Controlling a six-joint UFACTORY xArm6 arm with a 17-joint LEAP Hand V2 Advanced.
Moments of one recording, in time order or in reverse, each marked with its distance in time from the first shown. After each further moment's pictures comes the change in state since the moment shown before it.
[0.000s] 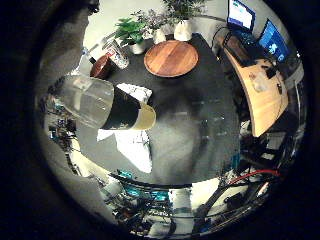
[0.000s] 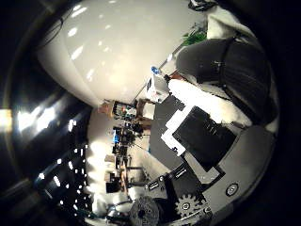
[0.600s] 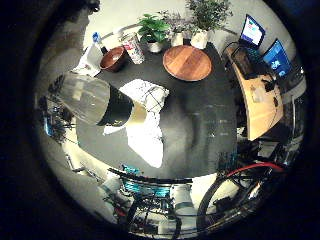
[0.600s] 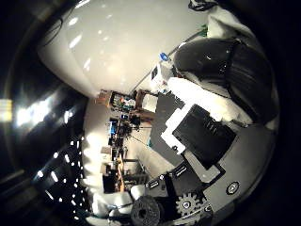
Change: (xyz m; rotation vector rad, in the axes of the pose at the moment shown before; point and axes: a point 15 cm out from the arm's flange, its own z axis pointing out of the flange) arm -0.080 0.010 0.030 -0.066 -0.021 -0.061
